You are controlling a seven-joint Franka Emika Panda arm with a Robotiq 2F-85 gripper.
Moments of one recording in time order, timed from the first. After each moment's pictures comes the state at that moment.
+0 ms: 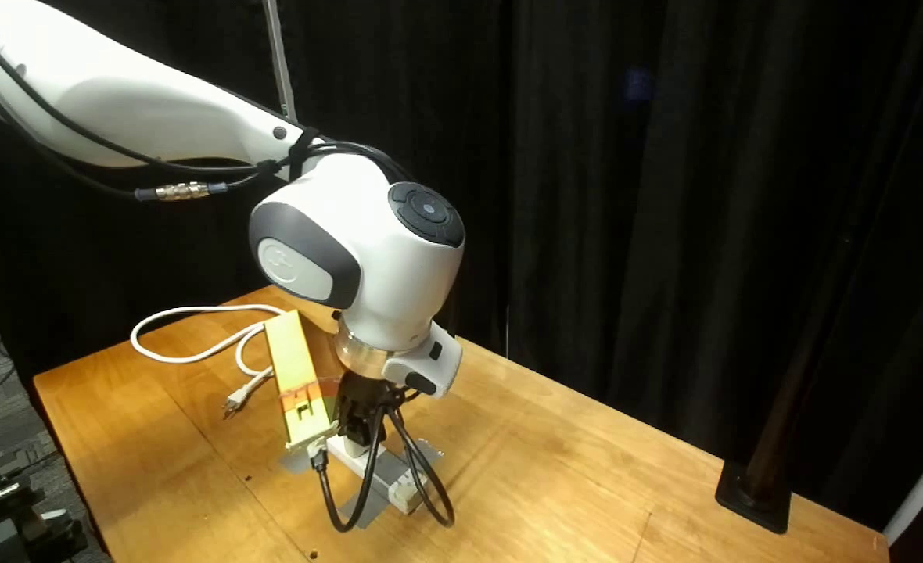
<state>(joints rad) -2.26 -1.16 1.92 -2.13 1.49 1.65 -0.80</state>
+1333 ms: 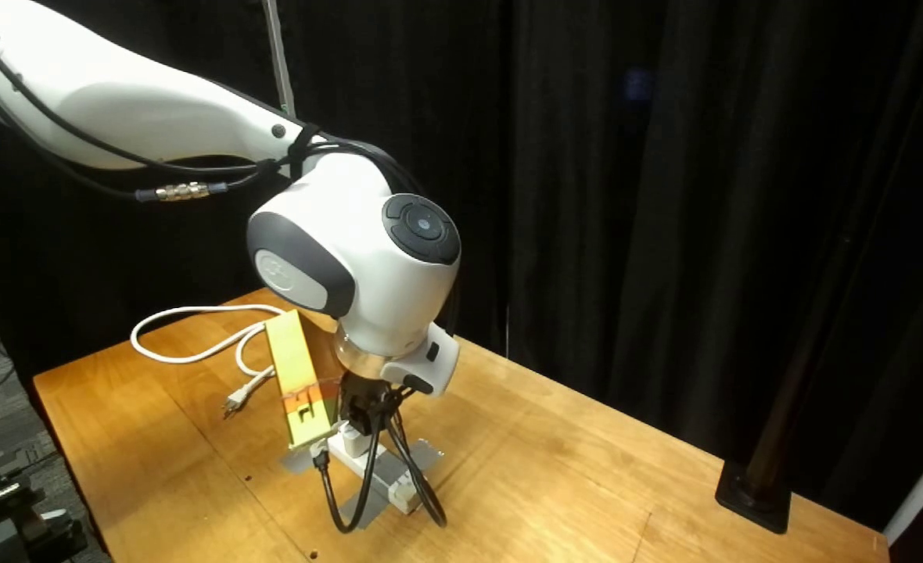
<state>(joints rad) -2.26 -1.16 1.92 -2.14 1.60 1.62 -0.84</state>
